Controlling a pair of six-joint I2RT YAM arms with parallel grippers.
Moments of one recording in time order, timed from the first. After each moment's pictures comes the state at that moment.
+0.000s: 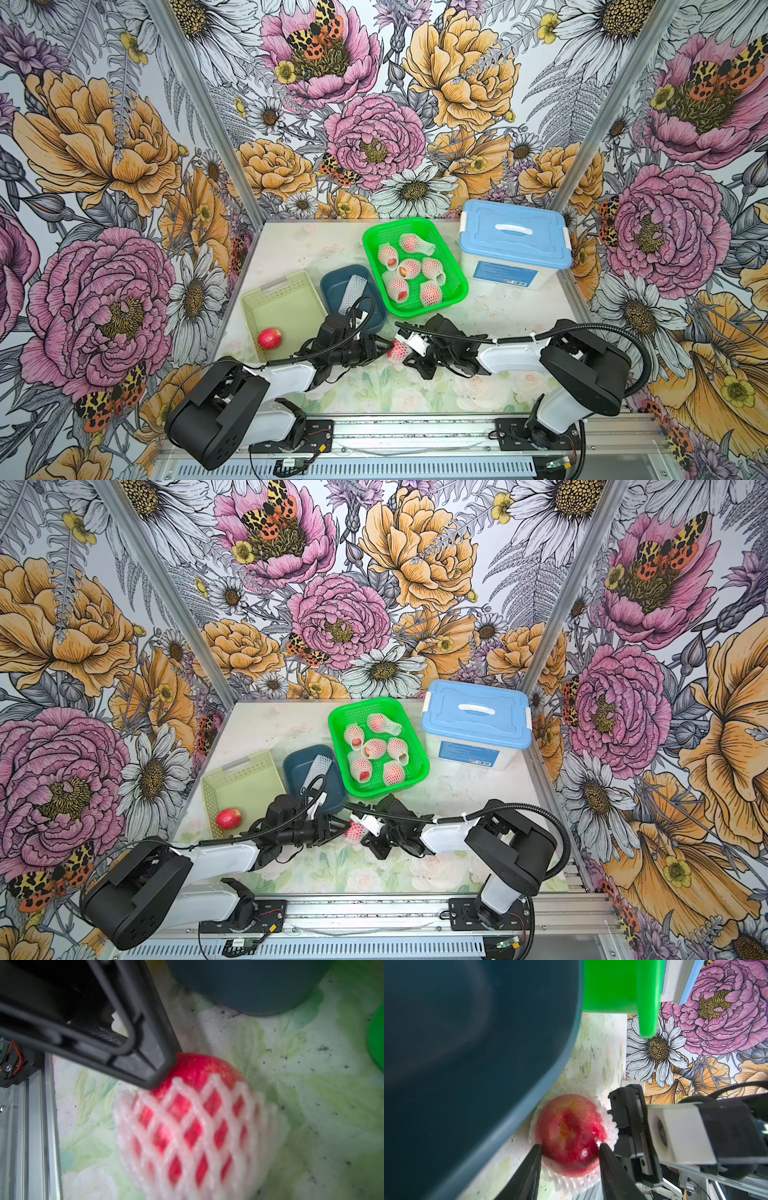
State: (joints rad) left arm -0.54 1.28 0.23 0.41 0.61 -0.98; right arm 0.90 1.61 0.59 0.17 -0.37 0.03
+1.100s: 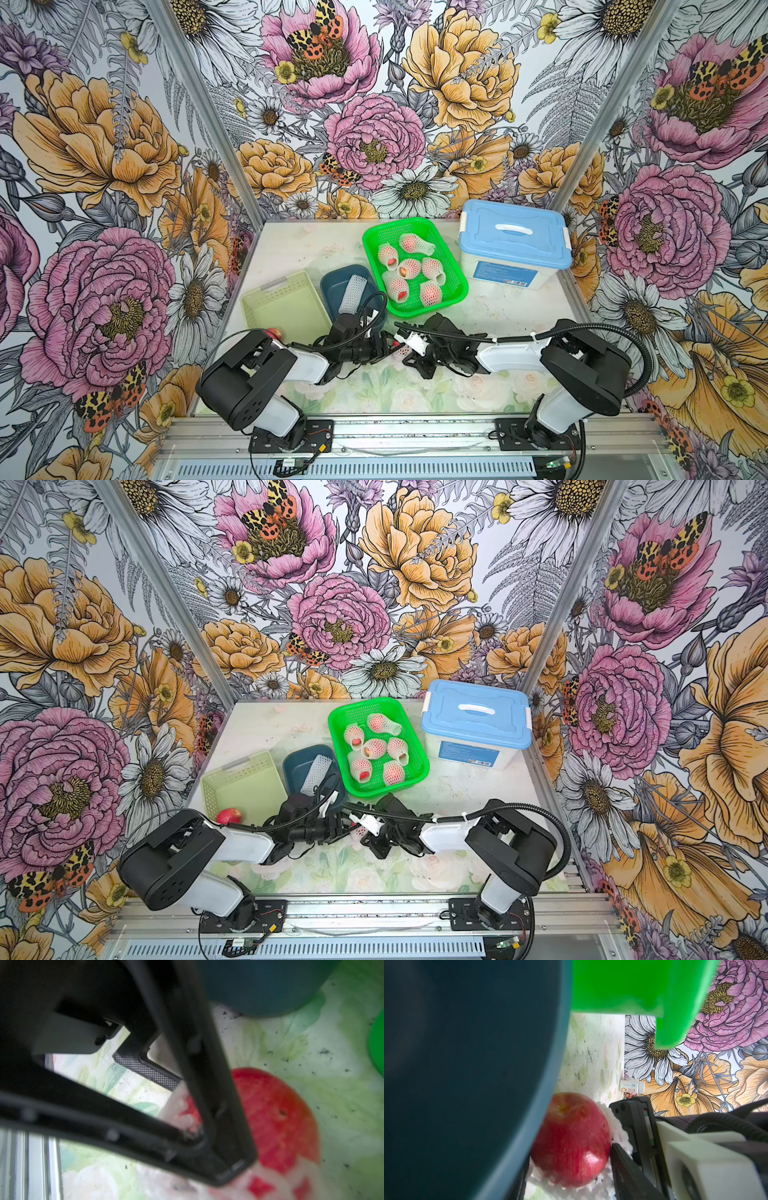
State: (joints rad) left arm -0.62 1.49 0.28 0.61 0.59 -1.03; right arm 0.90 1.61 0.61 0.14 -0.37 0.01
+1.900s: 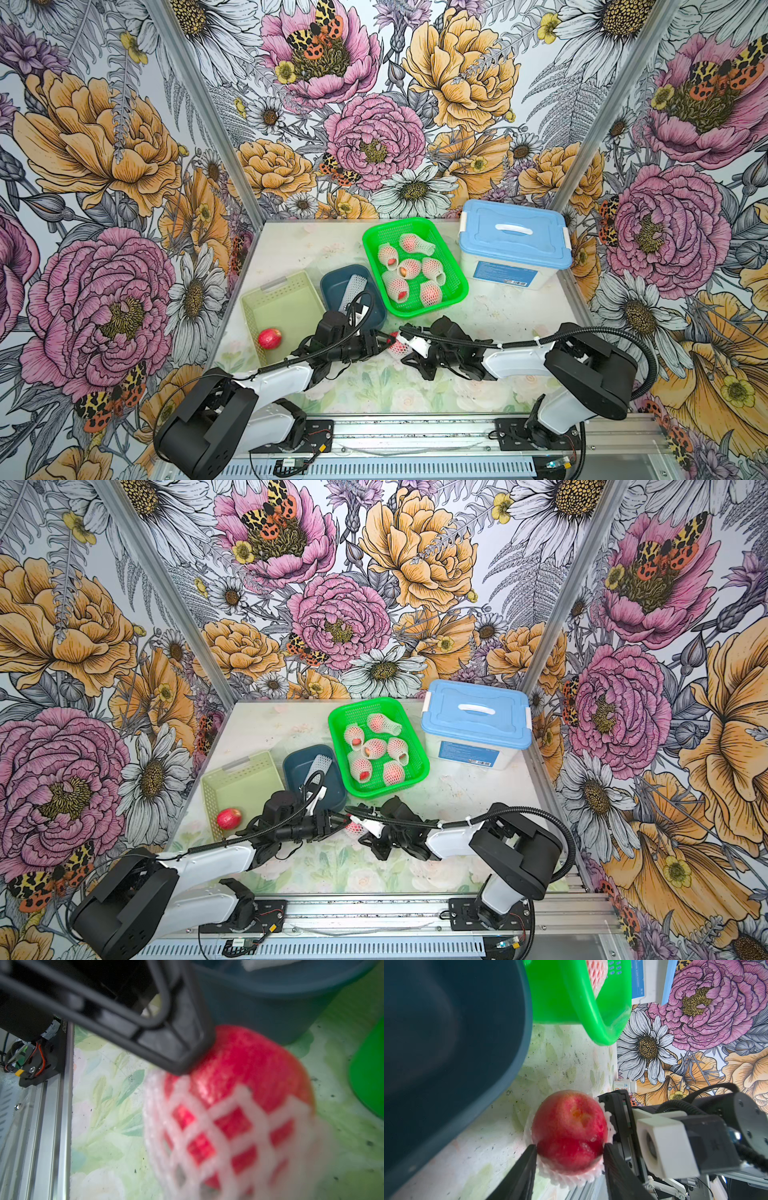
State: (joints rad) left arm -0.53 1.18 0.27 0.32 0.62 -0.95; right arm 0.90 1.57 0.51 0.34 -0.39 -0.01
